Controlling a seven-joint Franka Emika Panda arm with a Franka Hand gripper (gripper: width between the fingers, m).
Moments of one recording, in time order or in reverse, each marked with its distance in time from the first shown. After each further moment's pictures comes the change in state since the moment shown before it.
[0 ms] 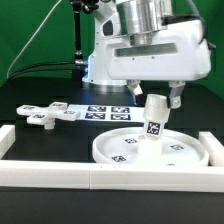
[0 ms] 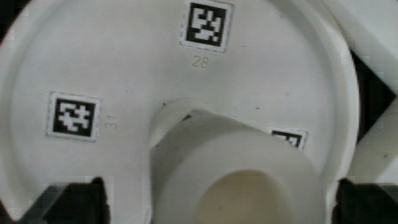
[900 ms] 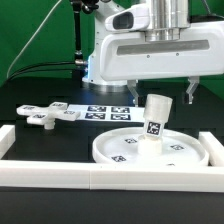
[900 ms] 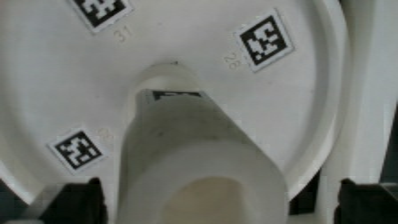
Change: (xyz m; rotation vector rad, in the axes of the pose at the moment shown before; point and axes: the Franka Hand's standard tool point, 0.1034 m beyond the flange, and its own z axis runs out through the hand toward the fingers) arm -0.004 -0.011 0.001 -0.075 0.022 -0.826
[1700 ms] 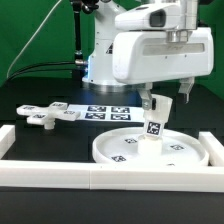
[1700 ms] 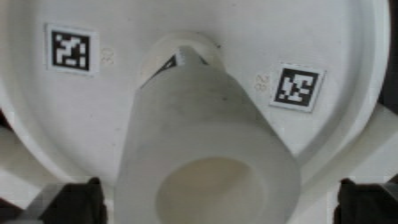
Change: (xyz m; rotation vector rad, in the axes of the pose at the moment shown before) arm 0.004 -0.006 0.000 -0.063 -0.019 -0.655
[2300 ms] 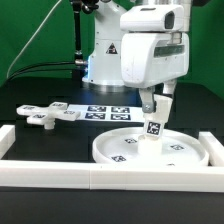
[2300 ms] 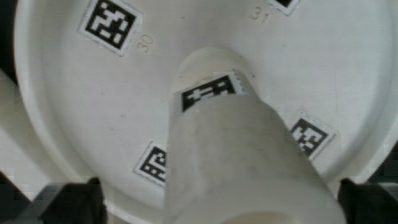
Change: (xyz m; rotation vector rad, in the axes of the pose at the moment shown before) arm -0.010 0.010 0.003 0.002 -0.010 -0.385
